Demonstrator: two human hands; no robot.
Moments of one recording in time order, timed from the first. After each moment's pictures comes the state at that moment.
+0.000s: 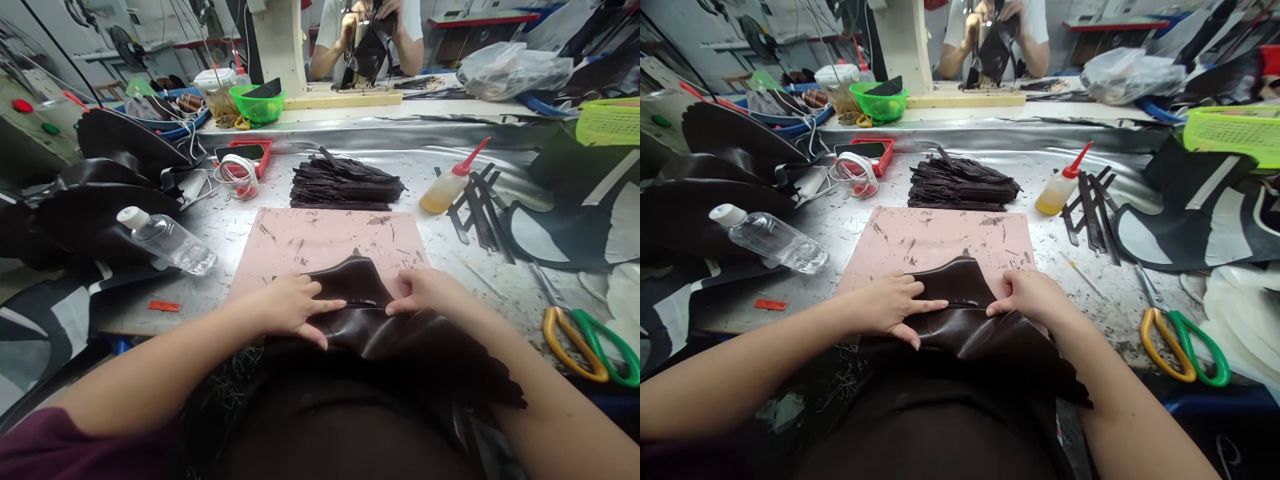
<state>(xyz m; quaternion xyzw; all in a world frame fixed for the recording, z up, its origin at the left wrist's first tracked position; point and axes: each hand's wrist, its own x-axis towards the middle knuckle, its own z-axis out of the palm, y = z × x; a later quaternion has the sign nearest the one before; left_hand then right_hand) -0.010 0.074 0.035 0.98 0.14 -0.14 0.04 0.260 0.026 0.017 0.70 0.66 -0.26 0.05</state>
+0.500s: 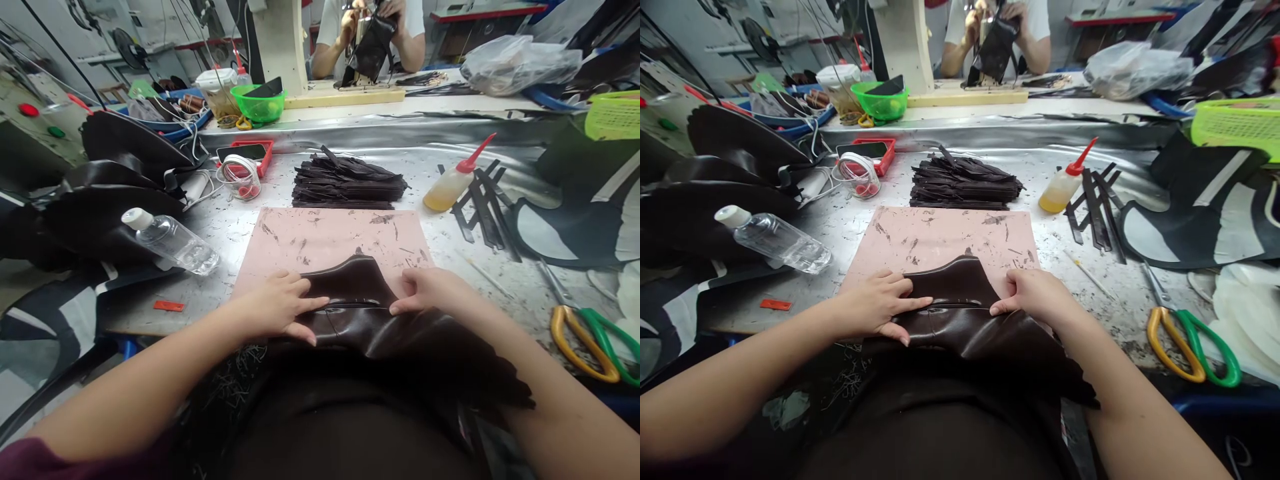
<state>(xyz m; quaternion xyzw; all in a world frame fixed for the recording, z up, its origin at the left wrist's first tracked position) -0.031 0.071 0.040 0.98 0.18 -0.11 0.04 0.260 0.026 0.017 0.70 0.67 -0.26 0.05</state>
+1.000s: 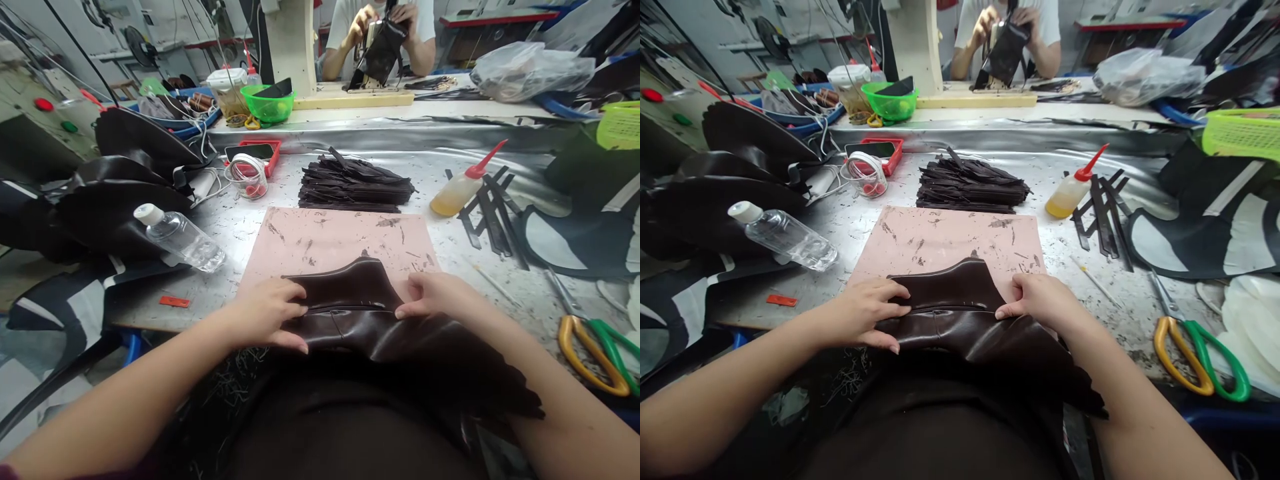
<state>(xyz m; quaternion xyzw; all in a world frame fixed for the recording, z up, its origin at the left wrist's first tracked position) -0.057 0.057 0.044 0.97 0.21 -0.03 0.12 0.262 0.025 0.012 0.69 0.67 -0.26 0.05</state>
